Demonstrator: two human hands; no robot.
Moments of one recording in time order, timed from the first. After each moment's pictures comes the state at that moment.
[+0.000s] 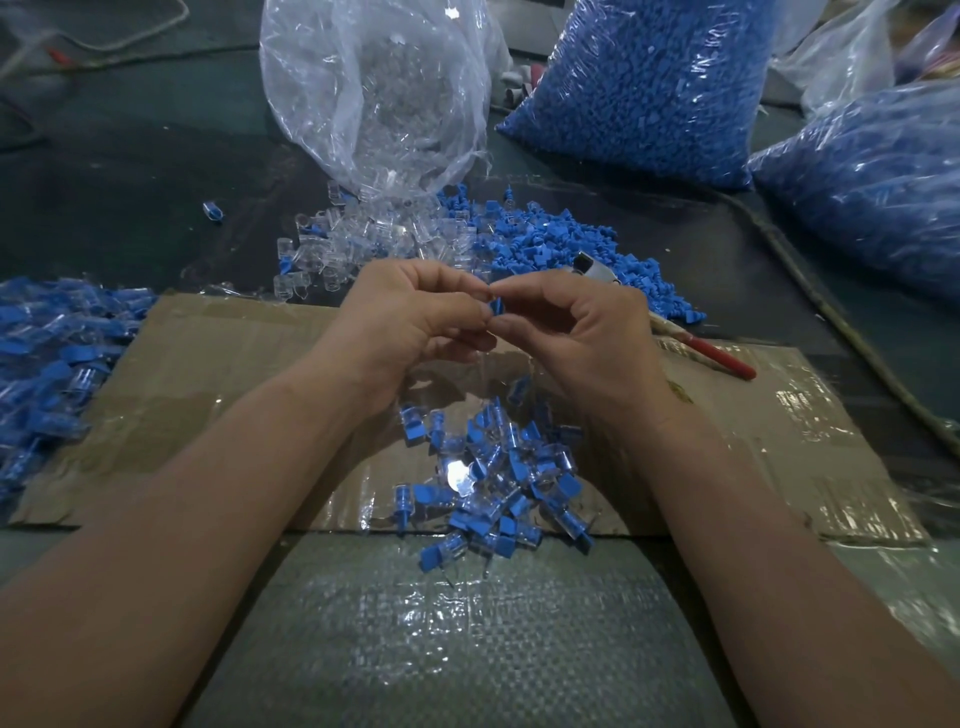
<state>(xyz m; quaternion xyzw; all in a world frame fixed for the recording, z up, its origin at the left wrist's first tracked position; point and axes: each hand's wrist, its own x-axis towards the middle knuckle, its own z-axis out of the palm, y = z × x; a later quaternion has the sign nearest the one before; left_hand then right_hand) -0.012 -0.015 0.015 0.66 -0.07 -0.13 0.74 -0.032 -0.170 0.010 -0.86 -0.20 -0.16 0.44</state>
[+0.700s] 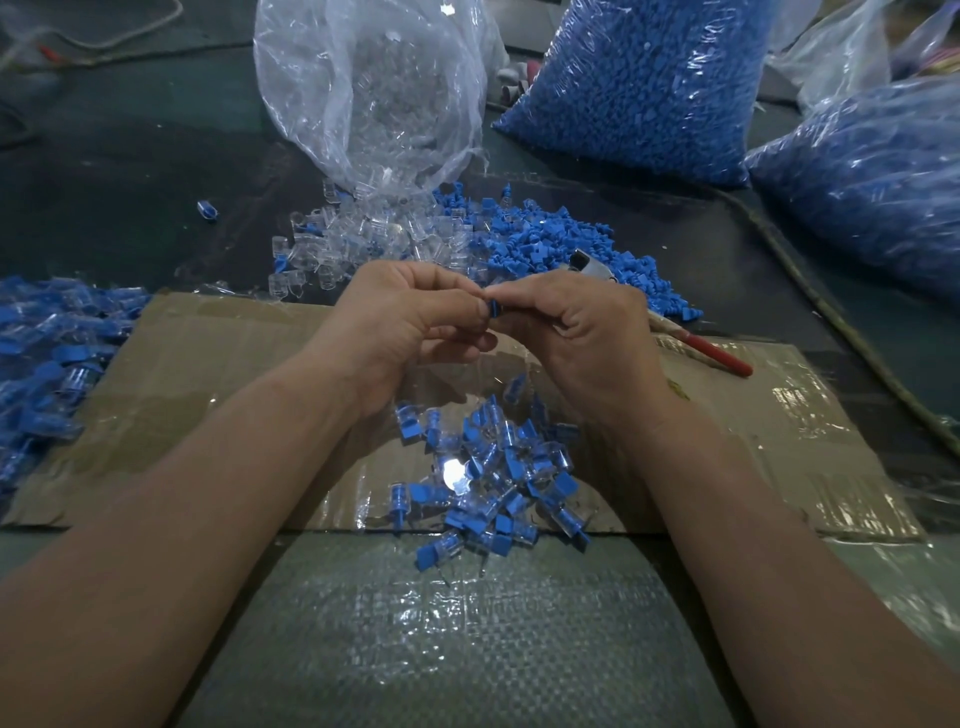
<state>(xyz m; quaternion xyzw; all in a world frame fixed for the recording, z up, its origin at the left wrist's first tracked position) -0.014 -0.016 0.017 0.64 -0.04 -0.15 0.75 -0.033 -0.170 0.012 -0.88 -0.24 -0.23 0.35</state>
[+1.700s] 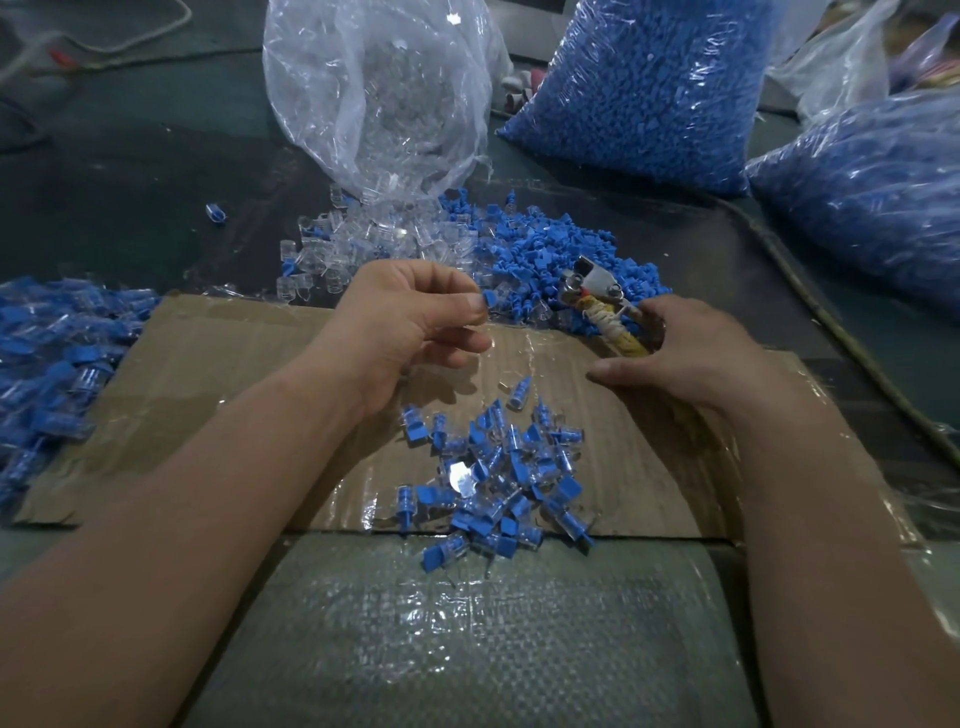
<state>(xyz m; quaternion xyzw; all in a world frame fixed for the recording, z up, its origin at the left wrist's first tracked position) -0.013 -0.012 0.016 0.64 -0.04 -0.14 0.76 -0.017 -0.247 0.014 -0.98 0.11 0.06 0.13</state>
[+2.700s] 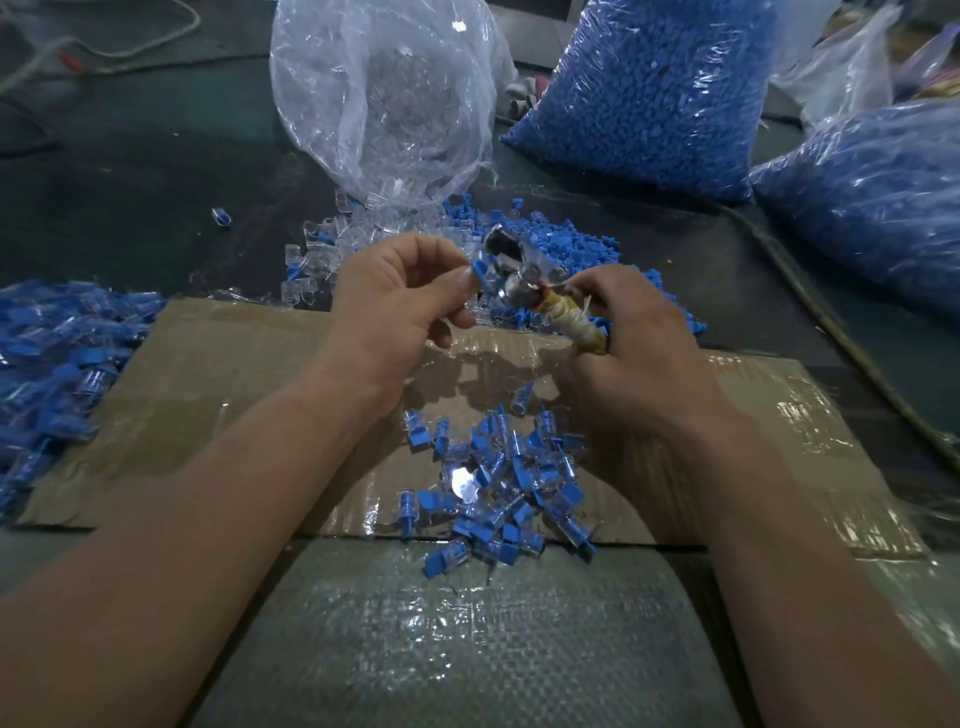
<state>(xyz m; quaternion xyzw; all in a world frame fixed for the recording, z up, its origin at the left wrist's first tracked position) -0.015 -0.015 0.016 0.67 -0.09 0.03 0.74 -0.032 -0.197 0.016 -0.96 -0.09 -0.14 0.24</state>
